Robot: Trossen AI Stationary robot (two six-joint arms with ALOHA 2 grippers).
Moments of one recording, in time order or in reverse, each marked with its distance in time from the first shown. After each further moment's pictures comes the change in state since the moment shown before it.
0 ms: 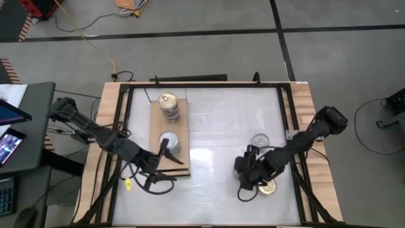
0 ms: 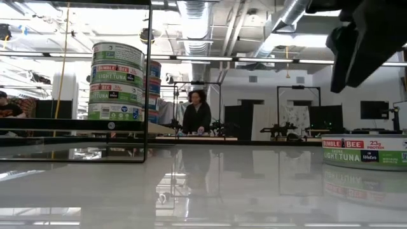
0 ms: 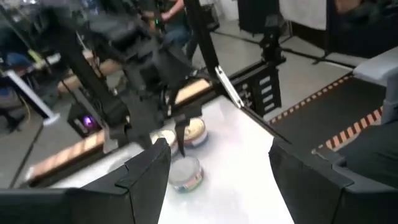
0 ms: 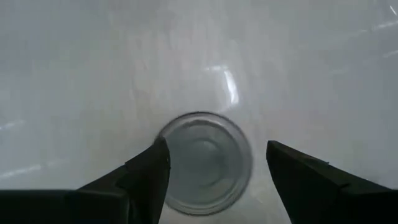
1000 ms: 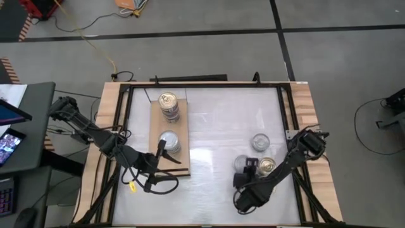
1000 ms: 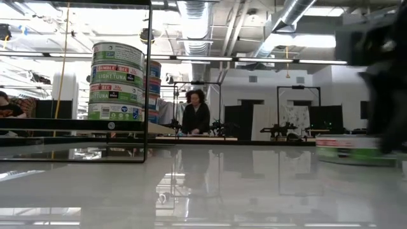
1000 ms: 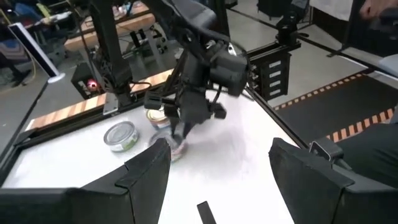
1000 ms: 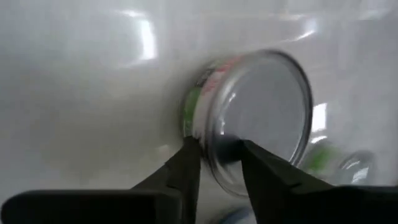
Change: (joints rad) left arm -0.064 0.008 0.000 -0.083 -0.140 -0.165; right arm 0.151 0.426 0.187 -0.299 0.132 0.096
